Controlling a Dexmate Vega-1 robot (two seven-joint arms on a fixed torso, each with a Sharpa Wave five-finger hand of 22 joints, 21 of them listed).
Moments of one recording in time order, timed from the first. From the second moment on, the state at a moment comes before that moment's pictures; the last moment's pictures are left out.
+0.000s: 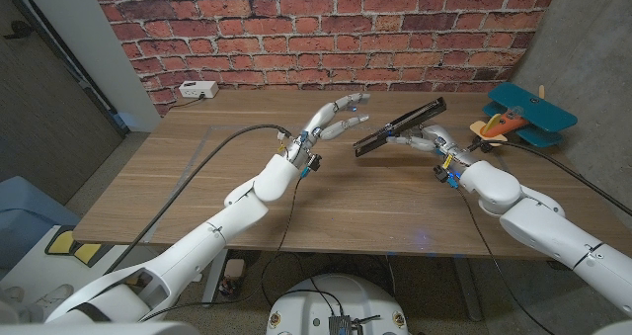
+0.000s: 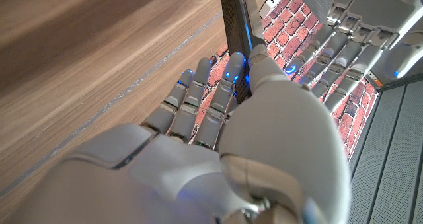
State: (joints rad) left arm 0.79 0.45 0.62 -1.51 0.16 -0.54 0.21; left_hand 0.59 0.04 0.52 -0.14 0.17 0.33 -0.14 0.18 0.32 0.39 -0.13 0.21 0.49 0.26 -0.04 0.19 0.31 0.02 0.08 0.84 0.17; right arm -1.12 -0.87 -0.31 -1.88 0.37 0.08 -0.09; right_hand 1.13 0.14 0.27 -0.15 0.18 0.72 -0.09 0.34 0.44 0.86 -0.16 0.82 0.46 0.61 -0.06 0.42 0.91 0.40 -0.04 0.40 0.21
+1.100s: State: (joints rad) left arm 0.71 0.44 0.66 -1.55 0.28 -0.51 0.20; left_hand 0.59 0.06 0.48 -0.14 0.19 0.31 -0.16 0.18 0.25 0.39 -0.15 0.22 0.45 0.26 -0.04 0.21 0.26 0.03 0.06 0.78 0.17; right arm -1.08 -0.87 -0.36 -1.96 0.31 -0.03 -0.14; right_hand 1.13 0.14 0.28 -0.15 0.17 0.72 -0.09 0.33 0.44 0.87 -0.15 0.82 0.45 0.64 -0.06 0.41 0.93 0.40 -0.04 0.42 0.22
